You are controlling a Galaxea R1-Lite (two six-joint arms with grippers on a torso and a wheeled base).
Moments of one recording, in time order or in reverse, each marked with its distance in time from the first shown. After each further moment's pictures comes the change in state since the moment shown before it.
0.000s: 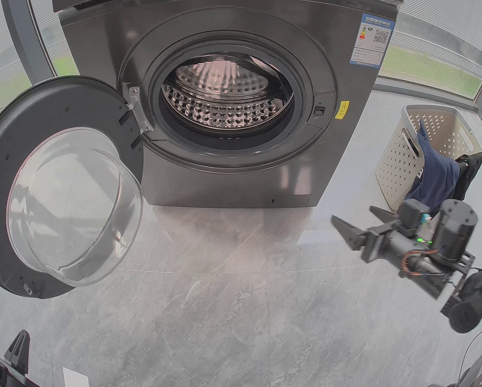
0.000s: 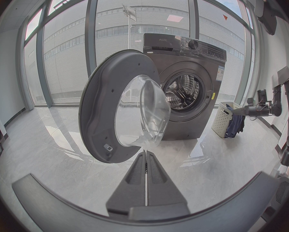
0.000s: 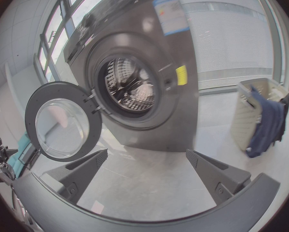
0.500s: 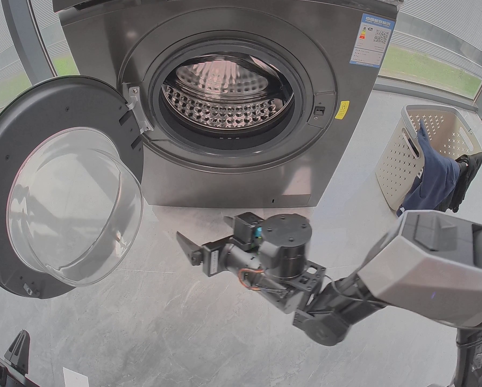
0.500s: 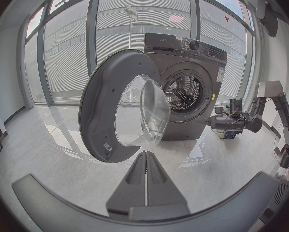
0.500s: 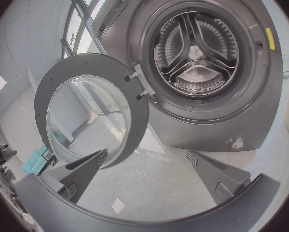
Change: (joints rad) left arm -0.001 0.000 0.000 0.000 0.000 -0.015; right arm 0.369 0.531 -0.732 0.162 -0.070 0.040
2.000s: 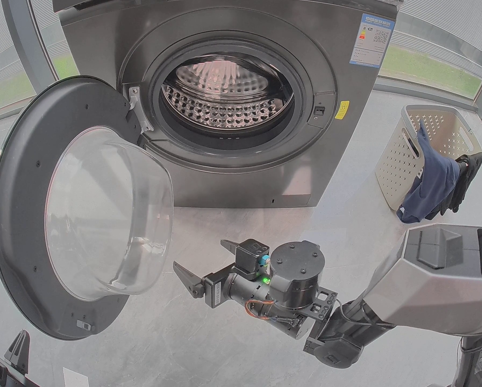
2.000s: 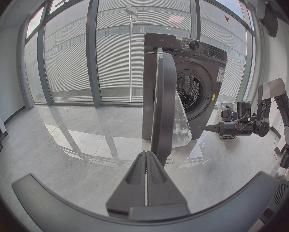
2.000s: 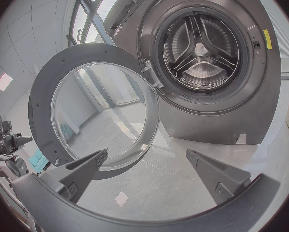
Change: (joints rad) left arm 0.000 0.000 0.000 0.000 0.000 0.000; right arm 0.053 -0.045 0.192 -0.116 0.036 -0.012
